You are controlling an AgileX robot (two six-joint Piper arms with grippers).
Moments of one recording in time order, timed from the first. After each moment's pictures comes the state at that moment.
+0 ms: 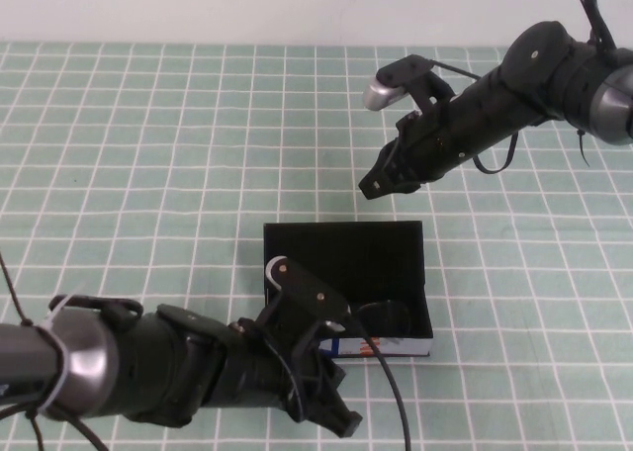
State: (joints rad) right arm 0.31 2.14 -1.78 0.73 0.94 -0.88; left arm -0.80 1.75 -0.75 -1.73 0.14 1.70
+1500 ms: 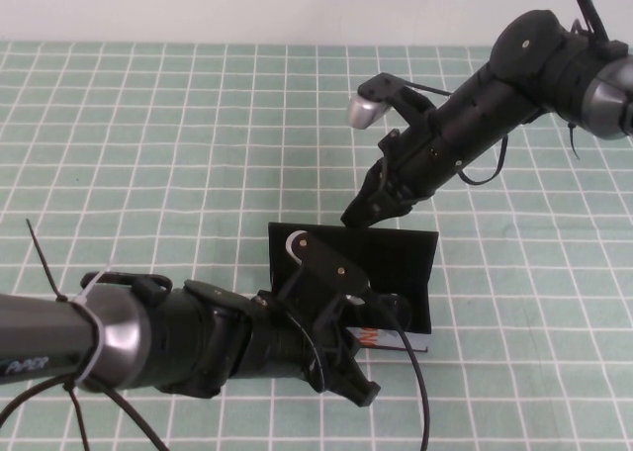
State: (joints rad) right arm 0.34 2.14 -1.81 0.77 1.21 -0.95; left arm -0.80 1.81 -0.86 -1.73 0.12 1.73
